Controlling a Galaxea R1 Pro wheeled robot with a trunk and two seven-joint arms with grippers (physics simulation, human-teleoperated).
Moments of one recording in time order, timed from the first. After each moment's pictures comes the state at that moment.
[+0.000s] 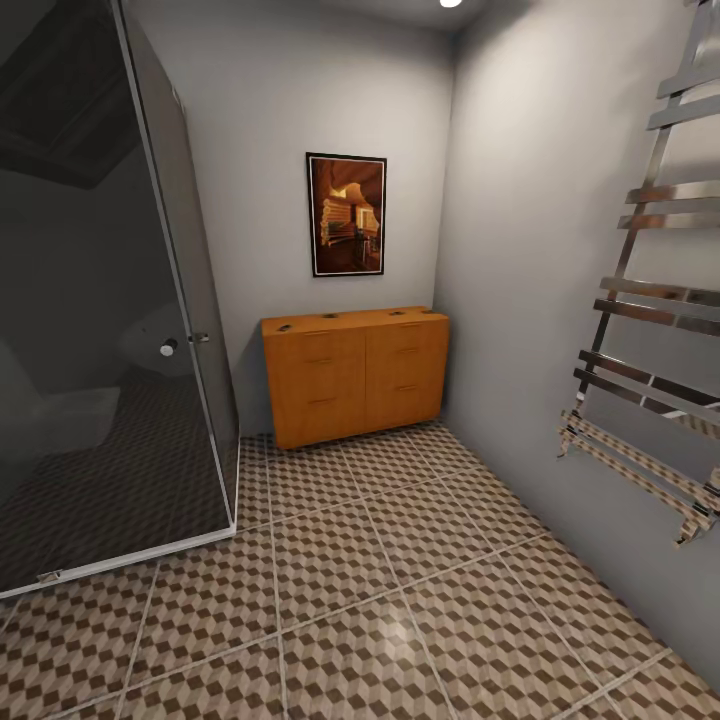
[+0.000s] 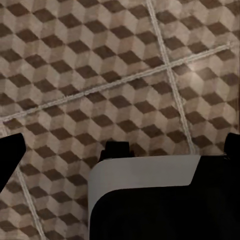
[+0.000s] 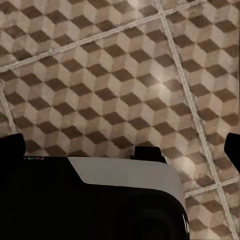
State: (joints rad) left arm -0.02 0.02 0.01 -0.37 0.00 -0.01 0.00; right arm -0.05 0.03 0.00 -0.17 0.00 -0.26 0.00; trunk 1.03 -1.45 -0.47
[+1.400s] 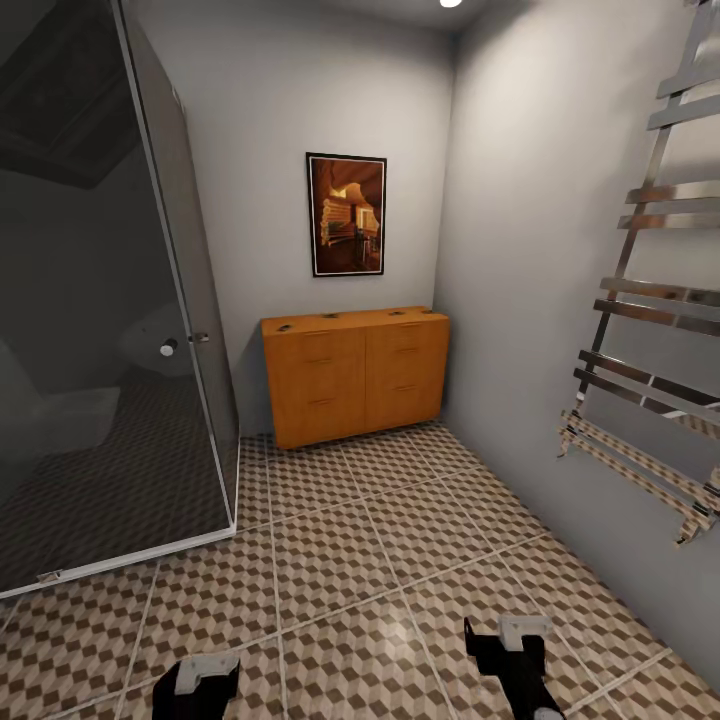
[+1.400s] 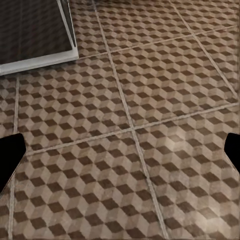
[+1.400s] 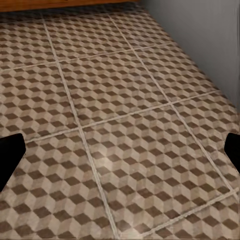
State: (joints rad) left arm -0.02 0.01 0.01 -1.00 0.00 0.01 0.09; right arm -0.09 0.02 0.00 -1.02 0.07 0.01 -0.11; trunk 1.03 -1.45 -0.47
